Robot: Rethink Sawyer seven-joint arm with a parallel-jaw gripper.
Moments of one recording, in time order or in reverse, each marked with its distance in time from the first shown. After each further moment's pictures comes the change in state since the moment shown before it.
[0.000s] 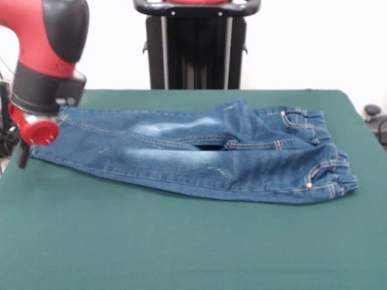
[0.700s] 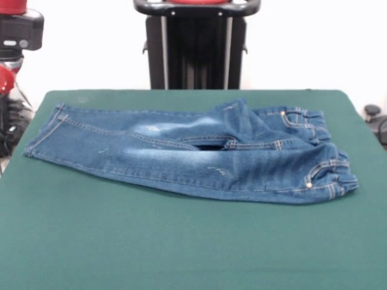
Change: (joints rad) arm -0.266 -0.230 0.231 0.157 0.084 0.232 0.000
